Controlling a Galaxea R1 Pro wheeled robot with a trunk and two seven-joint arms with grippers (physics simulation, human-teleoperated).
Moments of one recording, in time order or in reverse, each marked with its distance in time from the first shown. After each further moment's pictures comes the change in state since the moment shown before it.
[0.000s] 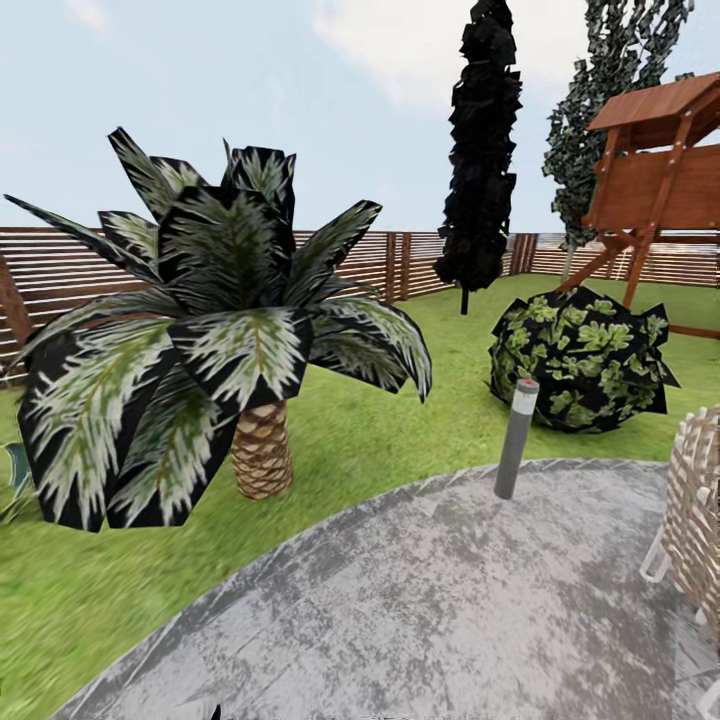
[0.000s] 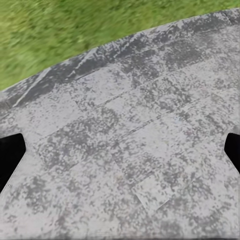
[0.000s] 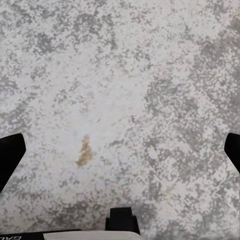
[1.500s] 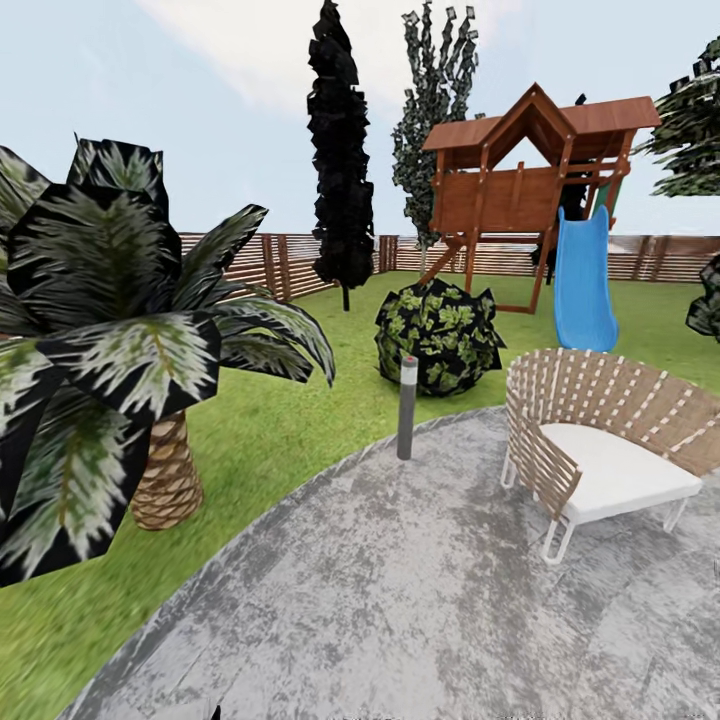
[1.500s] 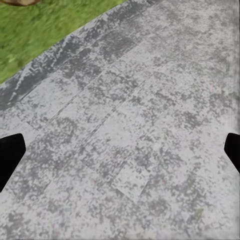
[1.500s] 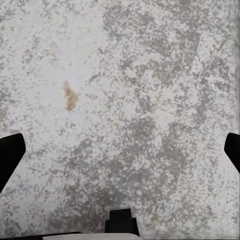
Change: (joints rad) left arm 0.000 0.000 0.000 0.001 0.001 0.000 0.000; right arm 0.000 0.000 -0.015 0.000 -0.001 0.000 0.000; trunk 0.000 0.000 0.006
